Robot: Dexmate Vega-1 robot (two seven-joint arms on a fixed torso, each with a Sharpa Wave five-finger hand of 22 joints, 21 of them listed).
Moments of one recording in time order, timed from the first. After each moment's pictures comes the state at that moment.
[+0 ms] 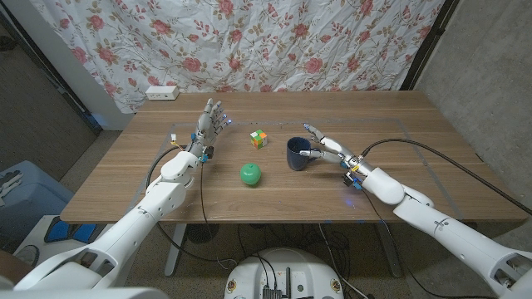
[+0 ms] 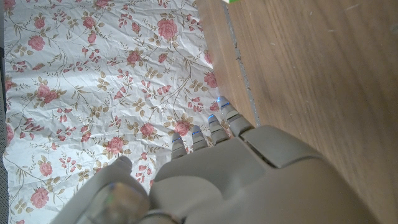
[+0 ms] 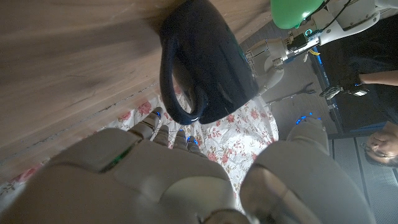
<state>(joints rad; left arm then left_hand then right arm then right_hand) 0.84 0.51 0.37 -1.30 -0.65 -0.29 -0.03 -0.02 0.06 0.20 0.19 0.20 -0.04 -0.21 0.20 0.22 -0.05 -0.10 0.22 0.21 0.03 -0.01 0.19 0.20 0.16 0.07 0.23 0.20 -0.85 -0.65 -0.58 -1.26 -0.08 0.70 -0.03 0.50 -0.14 0.09 -0.15 0.33 -0.17 0.01 0.21 0.18 -0.15 0.02 0.21 0.20 -0.17 0.05 0.21 0.21 0.05 0.01 0.19 0.17</state>
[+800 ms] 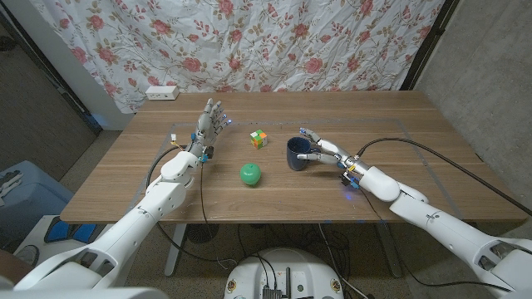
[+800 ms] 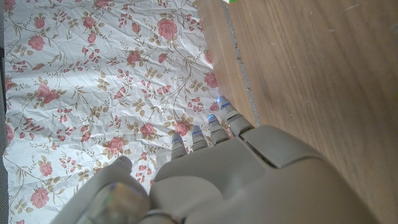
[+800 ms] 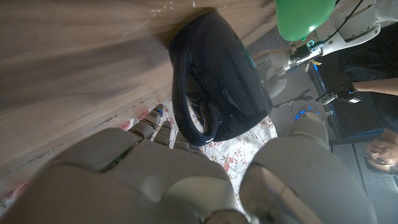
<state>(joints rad) 0.84 0.51 0.37 -1.30 -0.65 -0.29 -0.03 -0.02 0.06 0.20 0.19 0.20 -0.04 -0.21 0.20 0.22 -0.05 -0.10 0.22 0.21 0.03 -0.01 0.19 0.20 0.16 0.07 0.23 0.20 -0.76 -0.60 -0.64 -1.11 -0.09 0.77 0.00 0.55 -0.15 0.09 -0.16 0.35 -0.17 0.01 0.23 0.19 -0.06 0.01 0.24 0.22 -0.11 0.04 0.23 0.21 0.10 0.01 0.19 0.17</state>
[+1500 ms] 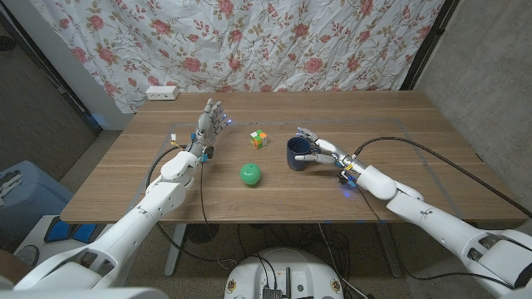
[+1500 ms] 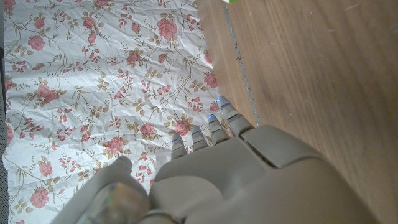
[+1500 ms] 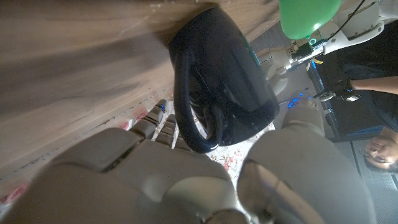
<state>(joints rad) 0.84 0.51 0.37 -1.30 -0.65 -0.29 -0.03 -0.02 0.06 0.20 0.19 0.20 -0.04 -0.21 0.20 0.22 -0.05 -0.10 0.22 0.21 0.03 -0.01 0.19 0.20 0.16 0.07 0.23 0.20 -0.71 -0.56 -0.66 -1.00 -0.09 0.83 0.00 0.68 -0.12 0.11 -0.16 0.40 -0.17 -0.01 0.28 0.20 0.05 -0.01 0.27 0.25 0.00 0.00 0.26 0.22 0.17 0.00 0.20 0.17</state>
